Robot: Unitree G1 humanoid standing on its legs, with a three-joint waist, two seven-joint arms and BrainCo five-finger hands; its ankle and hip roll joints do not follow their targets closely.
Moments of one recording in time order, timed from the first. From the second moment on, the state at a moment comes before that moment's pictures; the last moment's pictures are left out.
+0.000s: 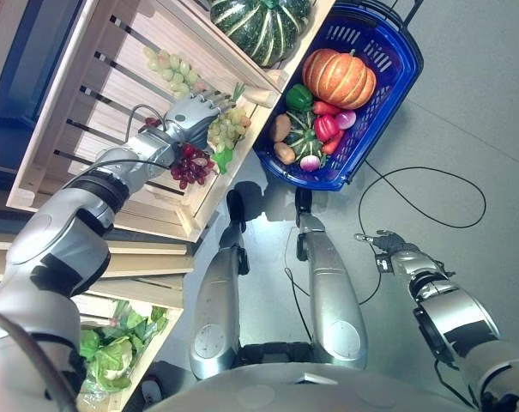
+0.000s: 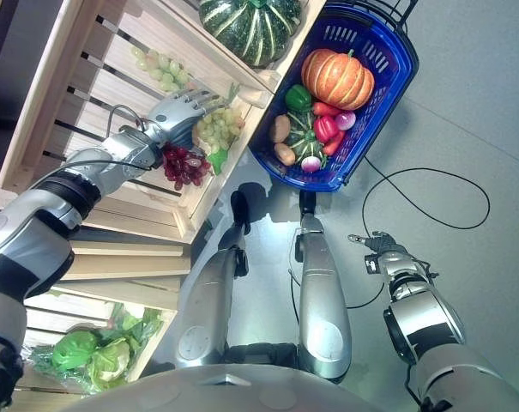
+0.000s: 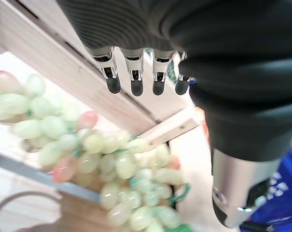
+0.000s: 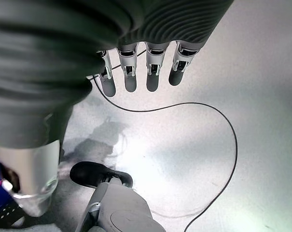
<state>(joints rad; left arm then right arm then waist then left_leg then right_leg) -1.08 0.70 -0.95 0.93 0.63 -0.32 0.32 -0.56 -0.42 0.31 1.34 0.25 0.11 -0.08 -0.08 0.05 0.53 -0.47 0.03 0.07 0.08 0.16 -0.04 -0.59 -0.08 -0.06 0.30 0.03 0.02</state>
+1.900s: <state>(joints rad) -1.20 0.60 -0.96 1.19 0.87 -0.13 0.45 -0.69 -0.42 0.38 1.27 0.29 0.13 -0.12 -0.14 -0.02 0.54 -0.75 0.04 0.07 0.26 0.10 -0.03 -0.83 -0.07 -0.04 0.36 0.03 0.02</state>
